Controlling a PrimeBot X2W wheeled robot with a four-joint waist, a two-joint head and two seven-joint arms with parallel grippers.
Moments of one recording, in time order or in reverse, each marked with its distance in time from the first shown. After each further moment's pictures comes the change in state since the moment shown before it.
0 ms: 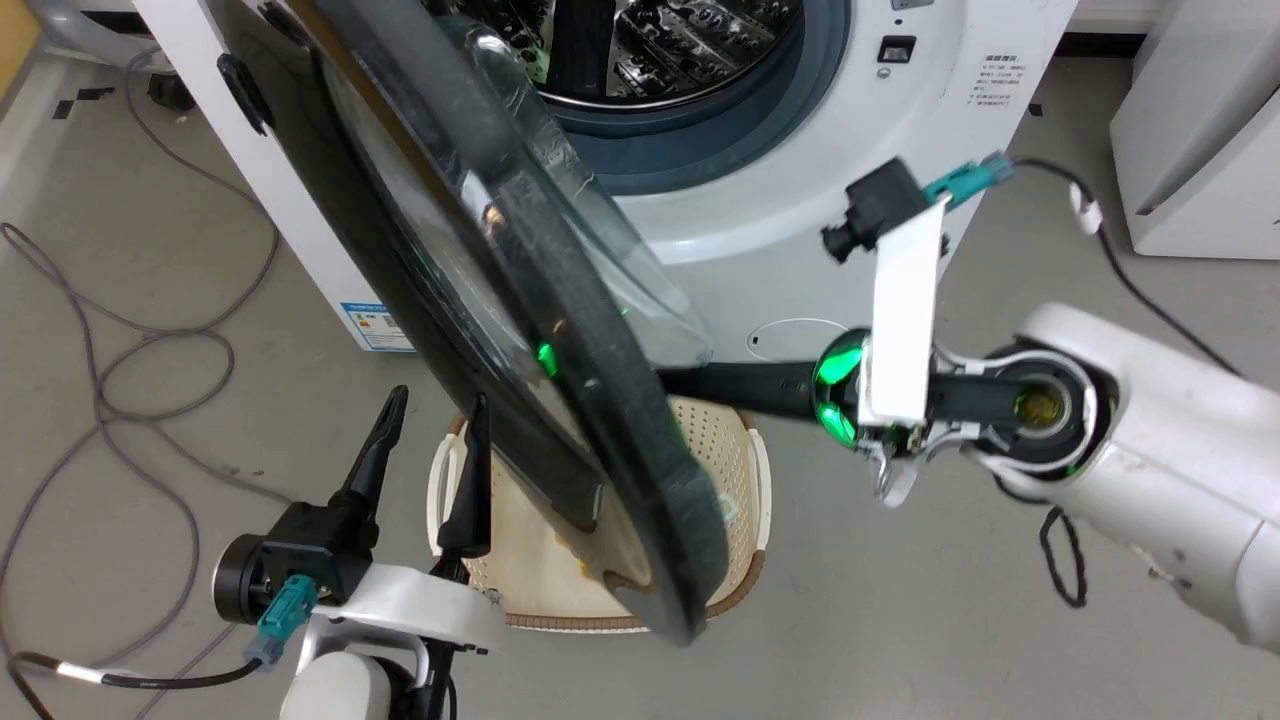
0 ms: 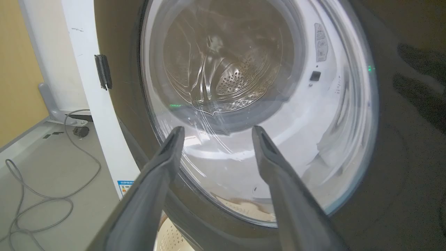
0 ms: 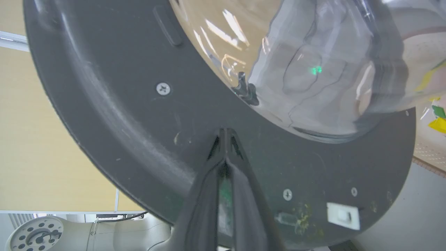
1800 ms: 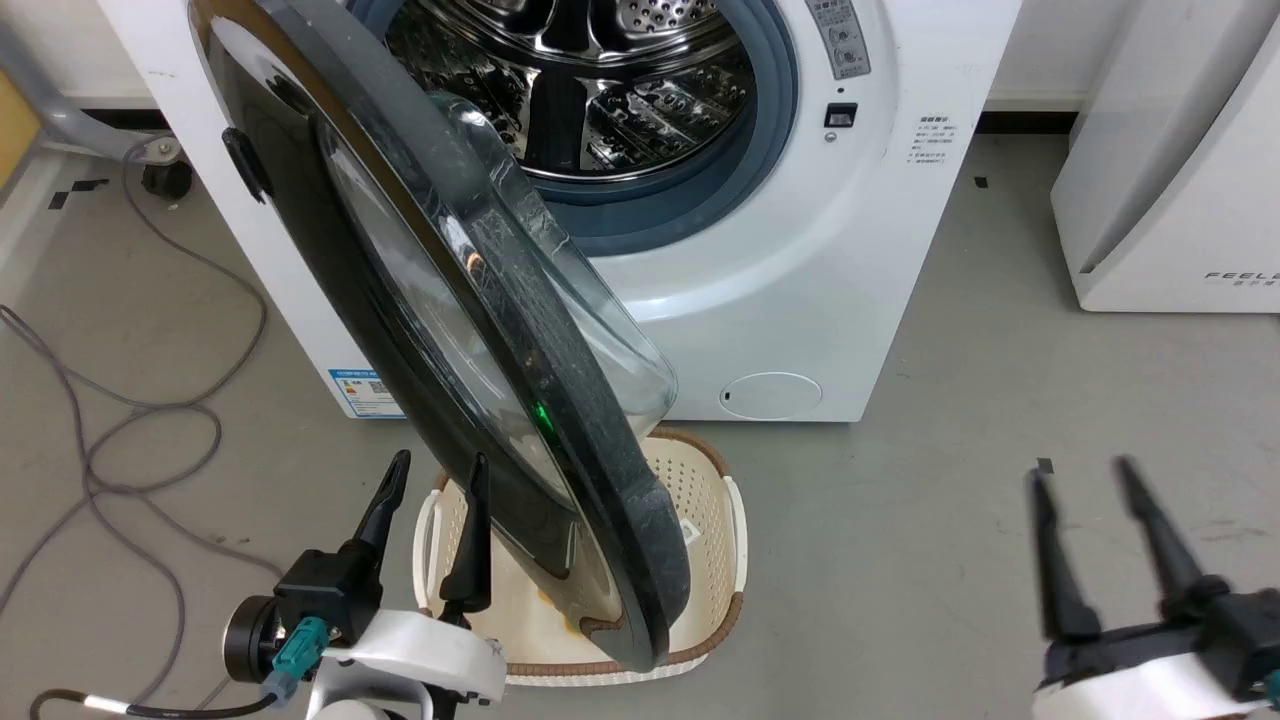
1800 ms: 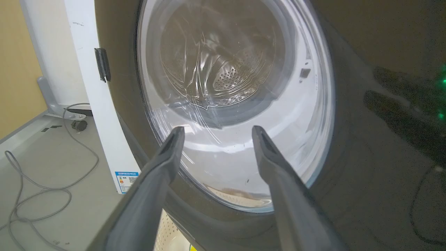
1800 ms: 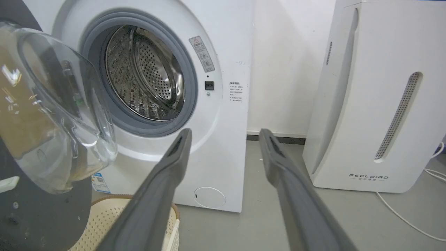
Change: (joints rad) left arm 0.066 0.000 -0.006 0.047 -0.016 0.028 0.000; right arm 1.197 0.457 -1.366 -0.285 -2.163 0.000 -0.675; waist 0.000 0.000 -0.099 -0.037
